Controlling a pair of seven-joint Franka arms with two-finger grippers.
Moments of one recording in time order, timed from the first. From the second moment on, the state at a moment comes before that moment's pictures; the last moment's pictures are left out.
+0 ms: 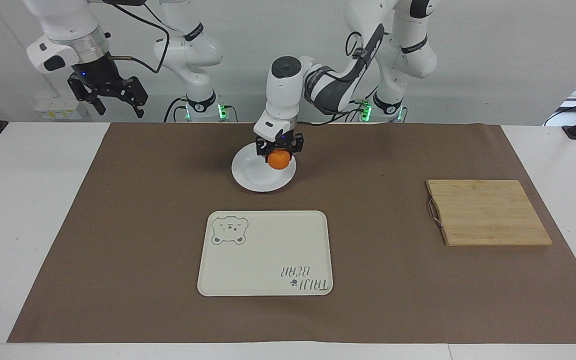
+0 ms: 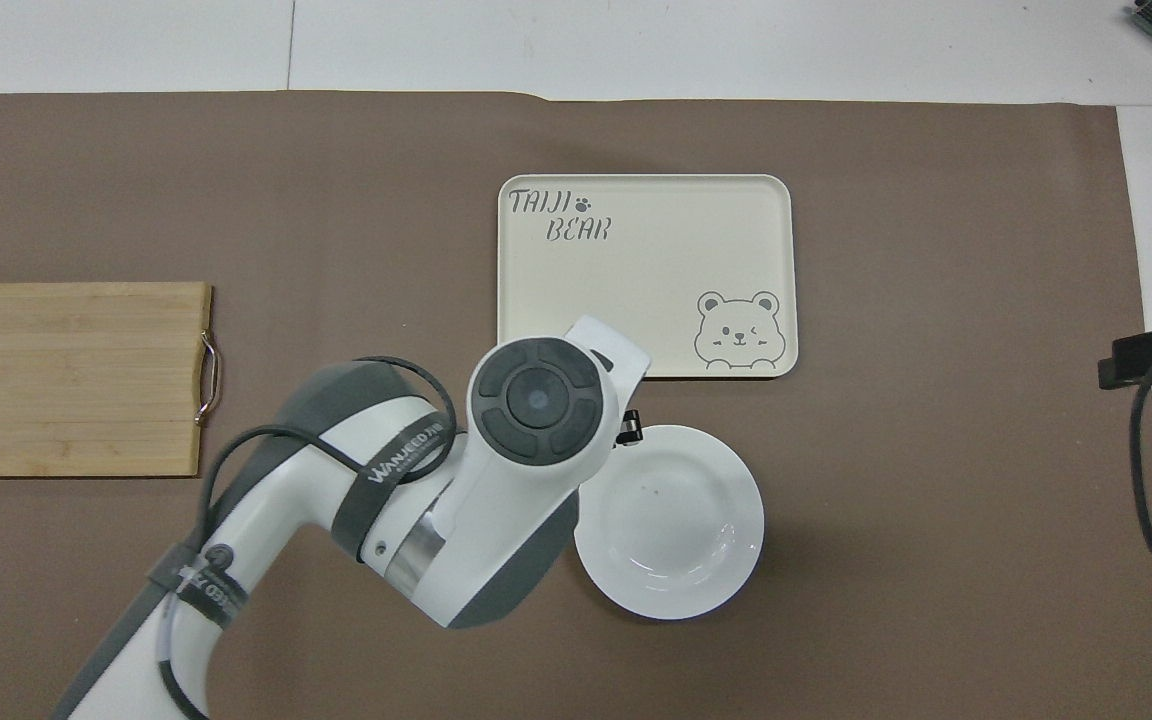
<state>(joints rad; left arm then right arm) -0.86 0.28 -0.06 -1.81 -0.05 2.16 -1.00 0.05 -0.09 -0.09 -1.58 -0.03 1.46 0.05</state>
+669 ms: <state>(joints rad) -0.94 0.39 -0.06 -1.86 -0.05 2.32 -1.06 0.05 -0.09 -0.09 -1.58 -0.03 1.46 0.05</state>
